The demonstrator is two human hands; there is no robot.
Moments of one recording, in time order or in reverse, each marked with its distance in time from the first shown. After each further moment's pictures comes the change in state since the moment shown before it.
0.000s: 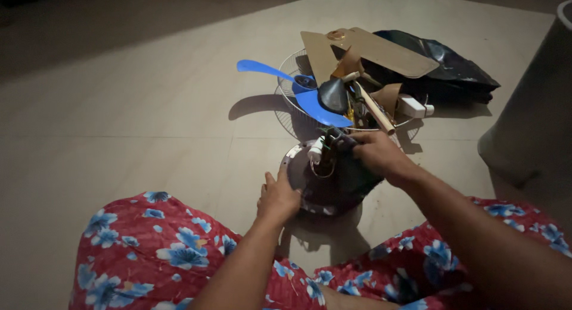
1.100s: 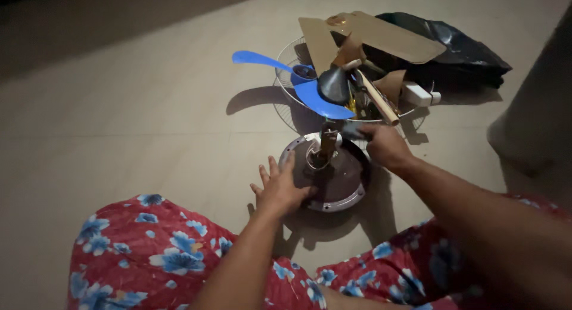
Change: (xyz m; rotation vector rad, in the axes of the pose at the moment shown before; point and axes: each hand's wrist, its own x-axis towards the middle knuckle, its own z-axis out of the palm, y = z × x) left_hand 0.005 0.008 -0.007 0.108 -0.054 0.117; right_hand 0.056 0.077 -0.004 -0.332 0.174 -0.209
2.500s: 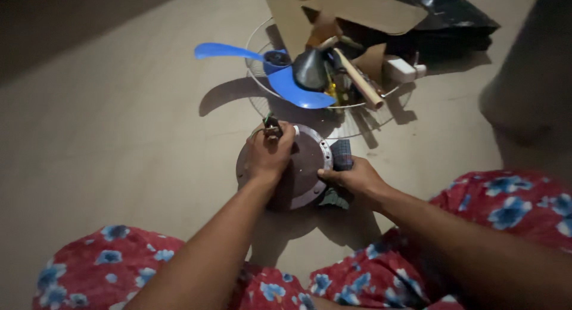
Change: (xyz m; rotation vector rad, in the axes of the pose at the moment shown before) left_hand 0.057 0.043 -0.015 -0.436 0.470 0.192; right_hand -0.069 -0.022 0.055 0.786 -0.174 0.498
